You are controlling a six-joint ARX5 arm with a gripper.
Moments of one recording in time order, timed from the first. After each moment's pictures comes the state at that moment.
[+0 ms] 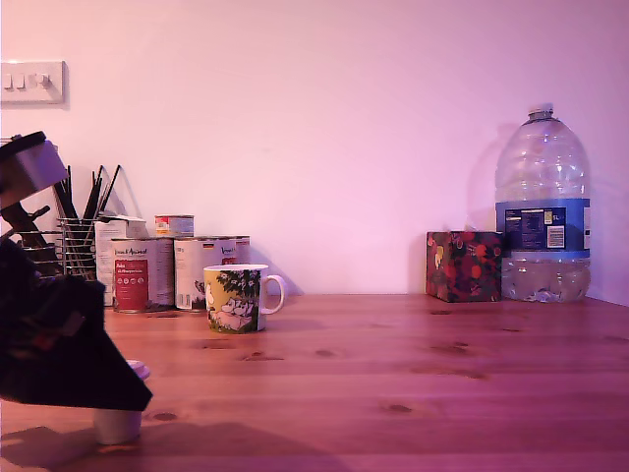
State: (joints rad) arm -0.60 1.29 0.20 0.41 0.13 -0.10
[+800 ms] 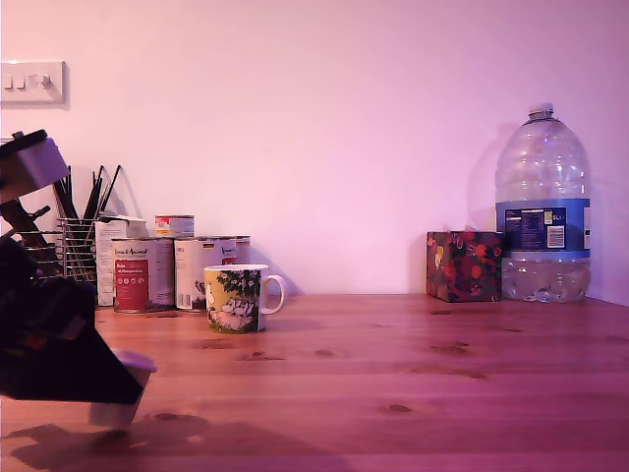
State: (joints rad) arm -0.60 1.29 0.21 0.47 0.10 -0.06
